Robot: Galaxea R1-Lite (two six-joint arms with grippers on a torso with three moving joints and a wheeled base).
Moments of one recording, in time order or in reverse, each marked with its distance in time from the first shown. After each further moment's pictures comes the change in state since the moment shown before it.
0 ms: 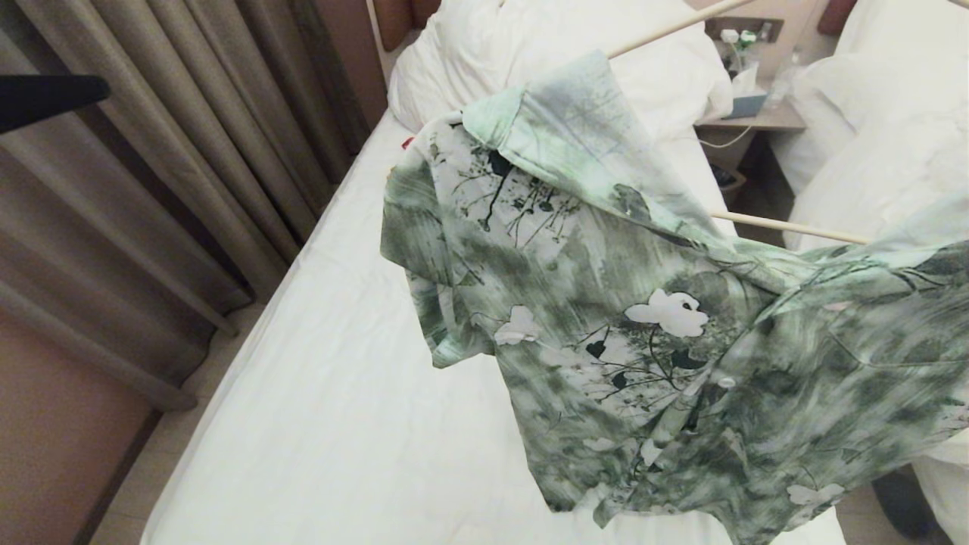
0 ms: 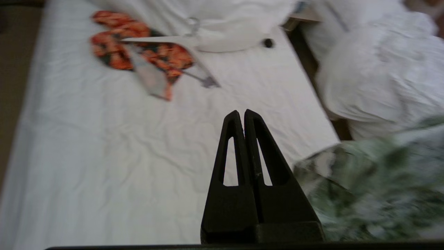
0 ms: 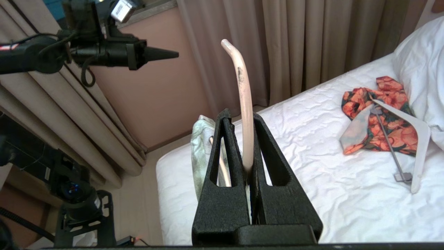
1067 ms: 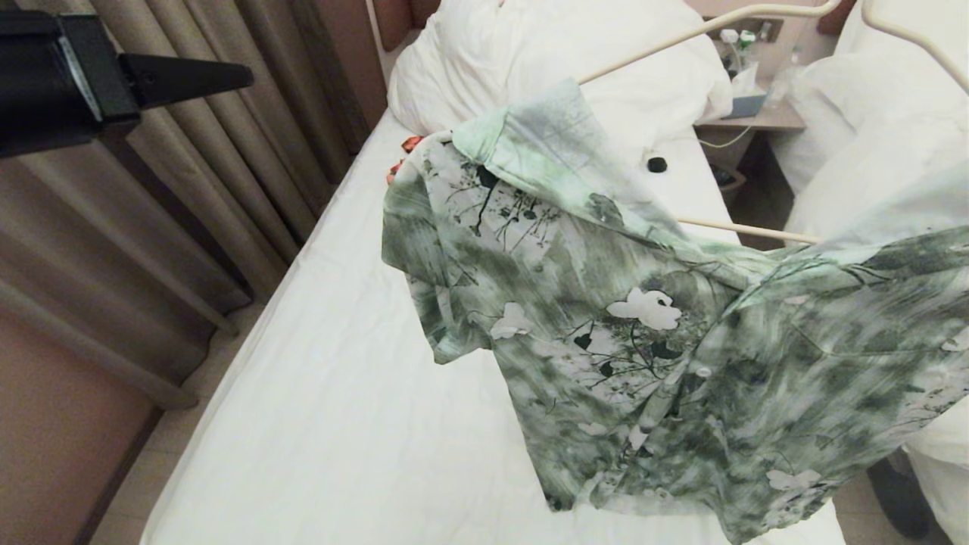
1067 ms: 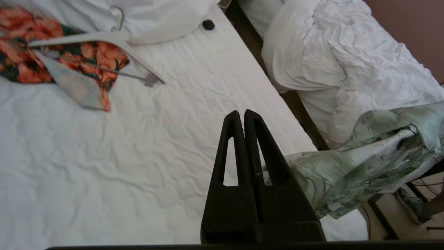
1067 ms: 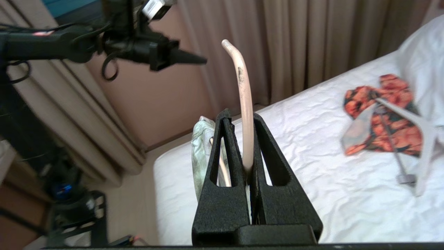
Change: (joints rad) left arm -0.134 0.238 -0.186 0.009 -0.116 0.047; right arm -0.014 0.063 0.000 -0.052 0.024 0.003
